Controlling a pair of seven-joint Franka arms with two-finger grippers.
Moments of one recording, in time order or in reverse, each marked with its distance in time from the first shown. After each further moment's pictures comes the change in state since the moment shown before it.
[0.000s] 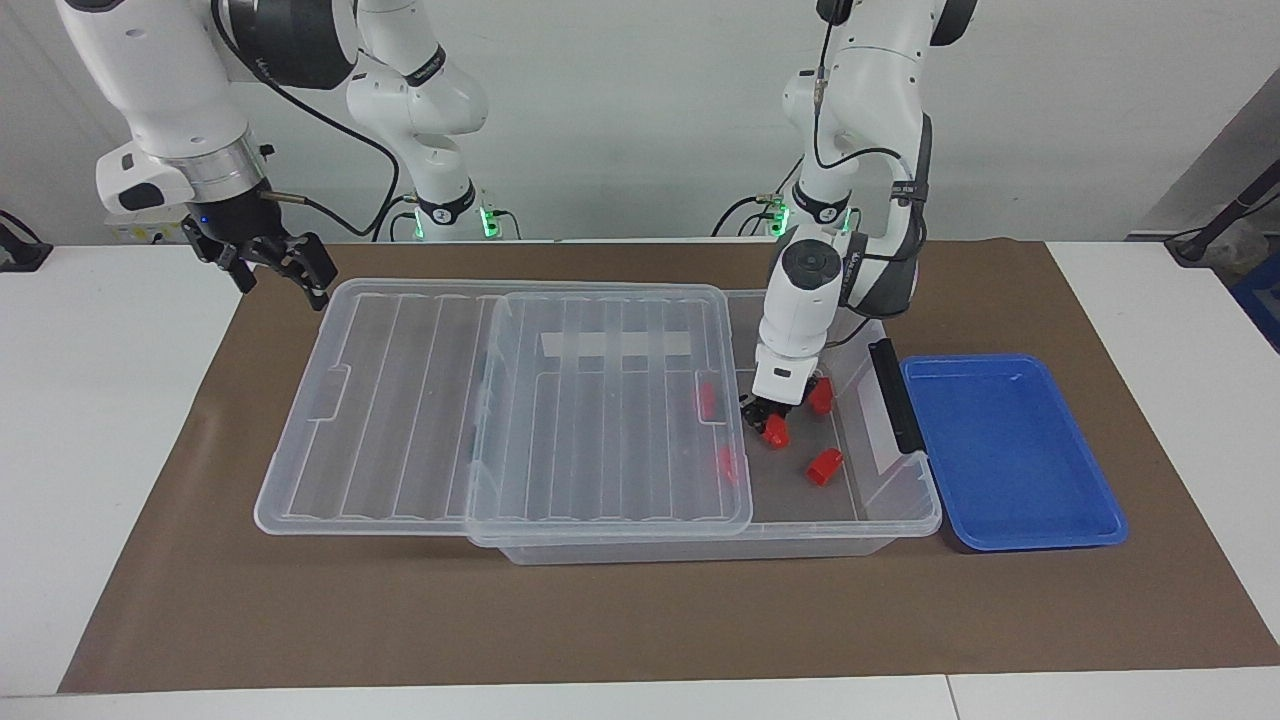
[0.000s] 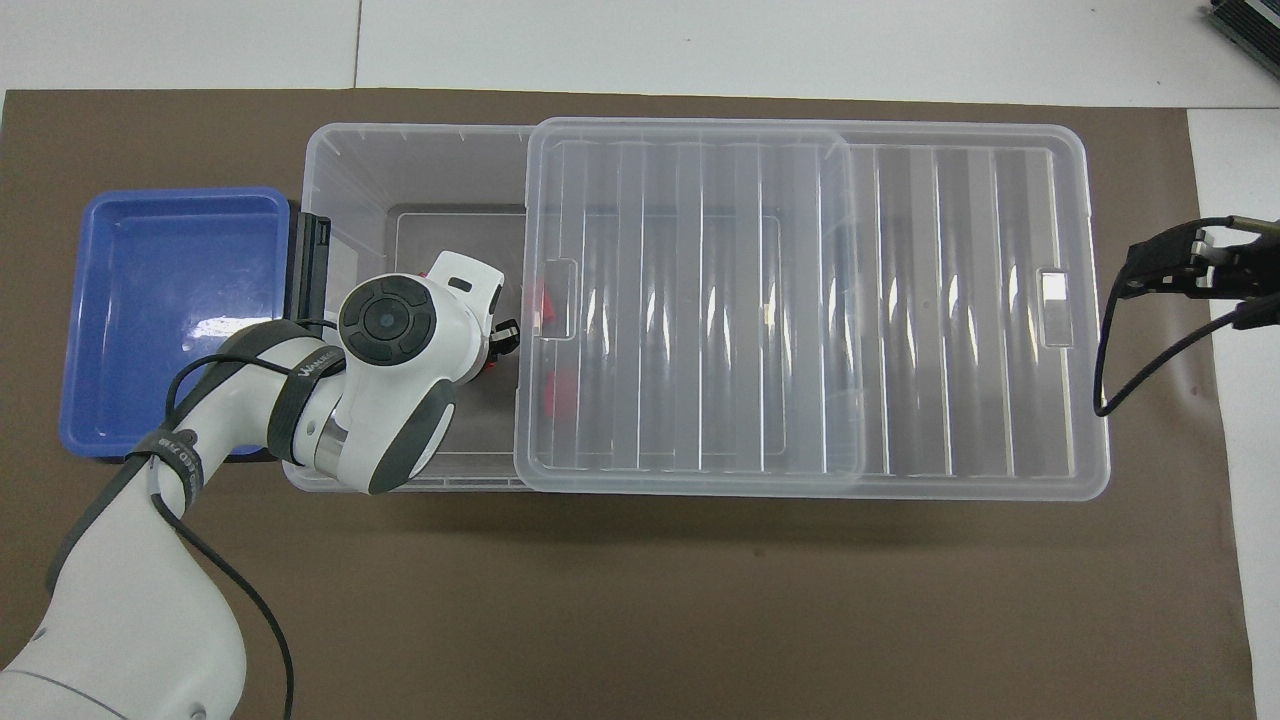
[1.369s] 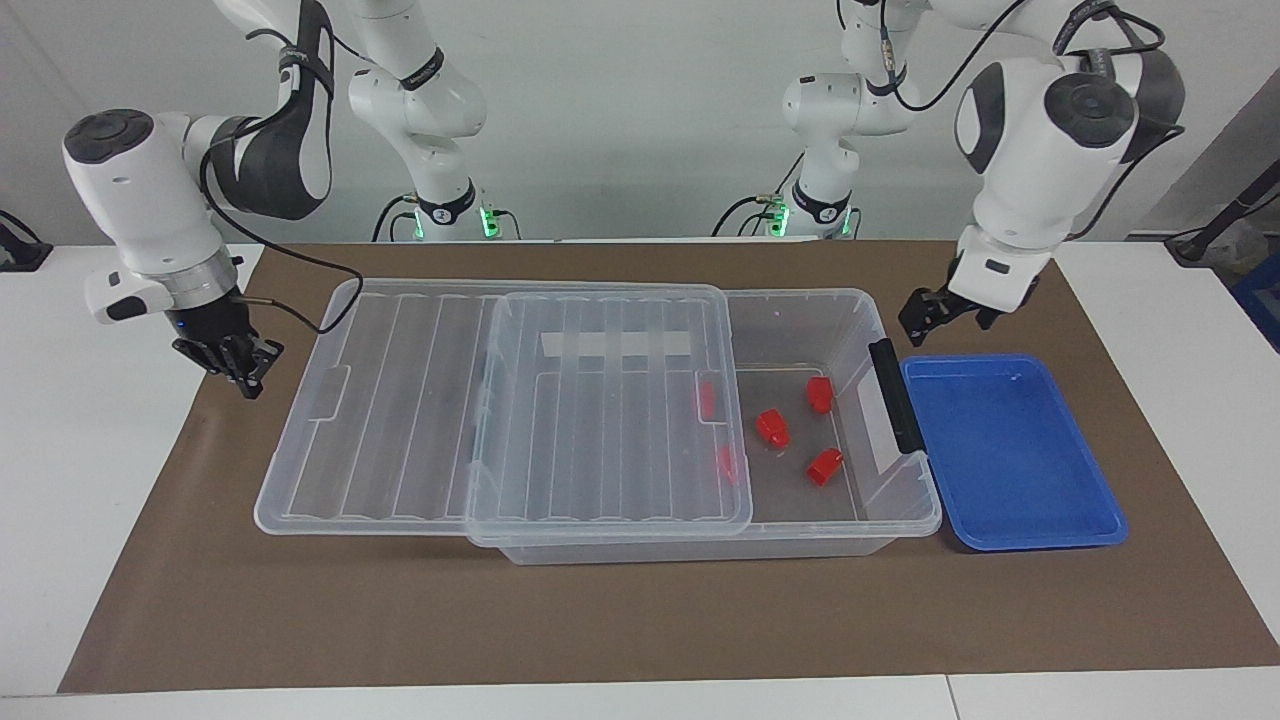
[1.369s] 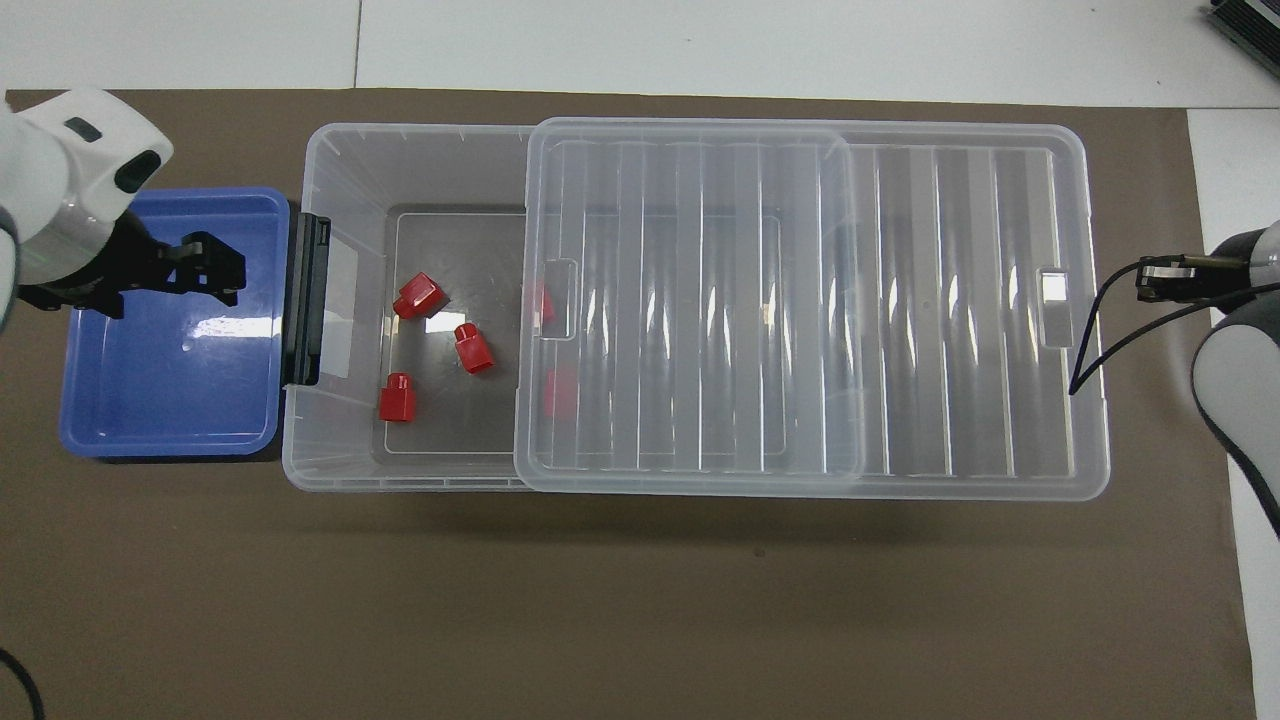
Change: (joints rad) left arm 0.316 -0.172 0.031 0.470 0.001 -0.772 0.690; right arm -0.119 0.063 0.004 -0.272 0.000 0.437 -0.215
